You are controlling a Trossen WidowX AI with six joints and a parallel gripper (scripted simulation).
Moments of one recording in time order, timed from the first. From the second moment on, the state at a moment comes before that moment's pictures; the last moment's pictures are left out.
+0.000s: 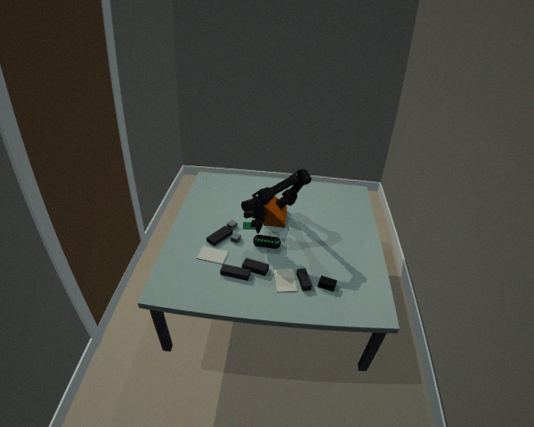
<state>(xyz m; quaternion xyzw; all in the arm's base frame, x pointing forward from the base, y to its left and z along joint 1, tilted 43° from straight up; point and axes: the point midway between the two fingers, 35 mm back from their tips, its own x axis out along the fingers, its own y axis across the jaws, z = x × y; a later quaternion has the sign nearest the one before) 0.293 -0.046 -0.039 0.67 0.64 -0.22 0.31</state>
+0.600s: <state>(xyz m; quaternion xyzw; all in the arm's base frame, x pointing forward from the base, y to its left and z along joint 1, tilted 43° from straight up) 0.331 -0.056 -0.025 0.62 0.71 -0.21 0.25</state>
